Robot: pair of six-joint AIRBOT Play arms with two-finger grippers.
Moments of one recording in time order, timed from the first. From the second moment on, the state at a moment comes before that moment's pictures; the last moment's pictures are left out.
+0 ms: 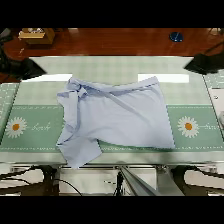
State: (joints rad) left arm 0.37 -1.43 1.43 0.97 -1.47 -1.22; right arm -0.34 -1.42 1.50 -1.17 1.32 1.30
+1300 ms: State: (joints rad) left arm 0.29 -1.18 0.52 1.08 -1.29 -1.05; right arm -0.53 -1.12 0.90 -1.01 1.26 1.19
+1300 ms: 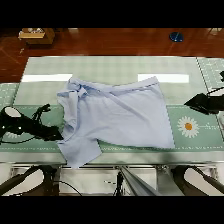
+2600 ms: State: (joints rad) left arm 0.27 -1.19 0.52 1.04 -1.27 -1.03; right arm -0.73 -0.97 0.42 -1.08 1.34 1.18
